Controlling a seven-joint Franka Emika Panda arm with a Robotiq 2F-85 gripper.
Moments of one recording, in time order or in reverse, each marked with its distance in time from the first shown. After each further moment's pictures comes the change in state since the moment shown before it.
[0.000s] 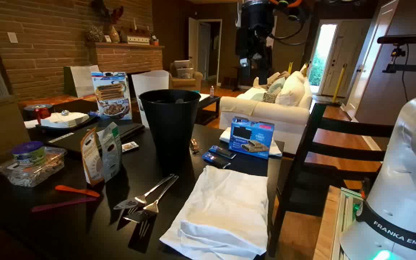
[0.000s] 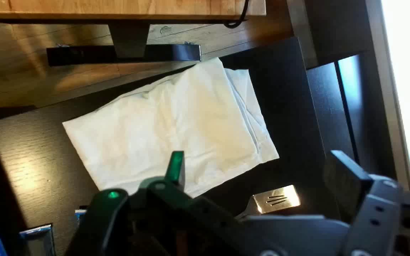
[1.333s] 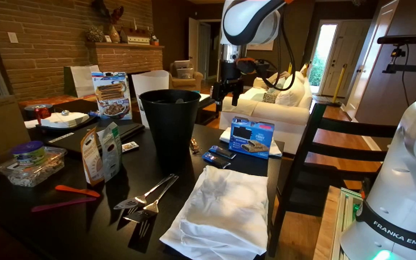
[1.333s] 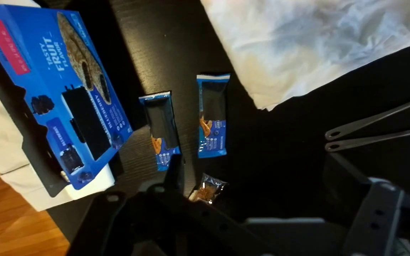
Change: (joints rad) arm -0.118 0.355 -0.016 -0.025 -0.297 0.689 -0.020
